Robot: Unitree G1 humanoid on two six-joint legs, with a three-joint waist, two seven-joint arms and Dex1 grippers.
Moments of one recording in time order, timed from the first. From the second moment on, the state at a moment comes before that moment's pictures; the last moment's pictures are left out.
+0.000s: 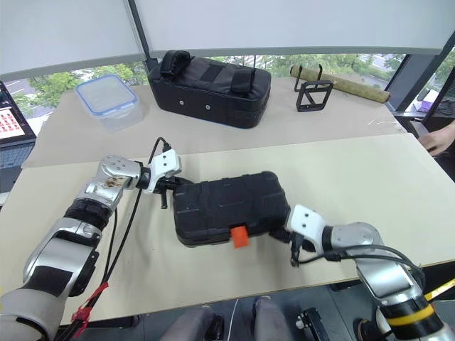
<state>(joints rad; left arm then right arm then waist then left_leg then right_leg) -0.87 0.58 -0.28 0.72 -0.04 0.00 -1.35 -0.18 -0.78 0.13 -0.20 0.14 0.33 0.89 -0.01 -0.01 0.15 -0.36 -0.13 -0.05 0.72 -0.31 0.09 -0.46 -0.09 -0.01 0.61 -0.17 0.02</state>
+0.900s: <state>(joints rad) -0.88 0.41 -0.43 0.40 -0.10 0.11 -1.41 -0.12 -0.77 -0.01 -0.50 0.46 0.58 0.90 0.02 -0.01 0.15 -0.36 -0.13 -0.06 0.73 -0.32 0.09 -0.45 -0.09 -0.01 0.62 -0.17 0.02</state>
